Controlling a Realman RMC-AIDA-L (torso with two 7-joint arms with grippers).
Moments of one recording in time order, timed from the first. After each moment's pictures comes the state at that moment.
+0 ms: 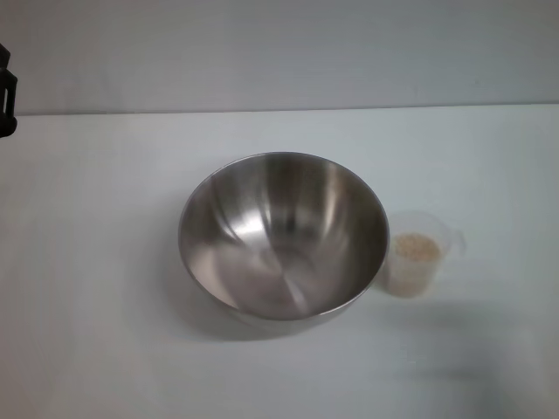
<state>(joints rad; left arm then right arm) -0.27 -2.06 -1.35 -0.54 2.82 1.23 -0.27 0.11 2.09 0.43 0.49 -1.90 -1.70 -0.19</state>
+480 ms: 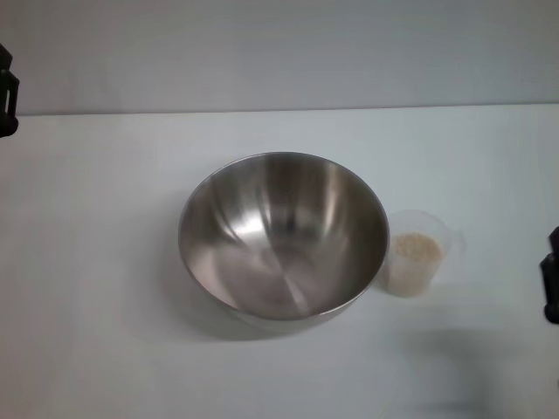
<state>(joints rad) -0.31 -2.05 -1.37 -0.48 2.82 1.22 -0.25 0.01 2.08 0.36 0.62 -1.90 -1.55 -0.38</state>
